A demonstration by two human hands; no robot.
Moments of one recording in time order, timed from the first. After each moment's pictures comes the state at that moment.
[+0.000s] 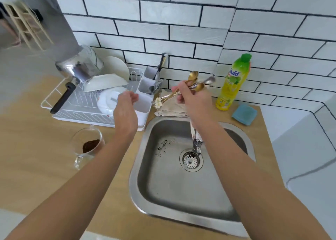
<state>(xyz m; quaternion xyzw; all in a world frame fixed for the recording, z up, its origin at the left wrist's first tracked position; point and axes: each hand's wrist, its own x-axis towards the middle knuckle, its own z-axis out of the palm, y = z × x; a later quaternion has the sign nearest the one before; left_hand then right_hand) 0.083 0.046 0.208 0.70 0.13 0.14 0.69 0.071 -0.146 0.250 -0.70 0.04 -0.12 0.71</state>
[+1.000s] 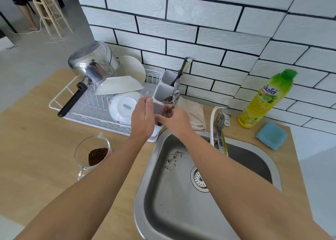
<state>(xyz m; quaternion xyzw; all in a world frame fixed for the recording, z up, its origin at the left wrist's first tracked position) 0.152 0.058 0.168 0.81 0.07 0.16 0.55 0.179 -0.068 0.144 -0.84 0.00 0.05 0.55</state>
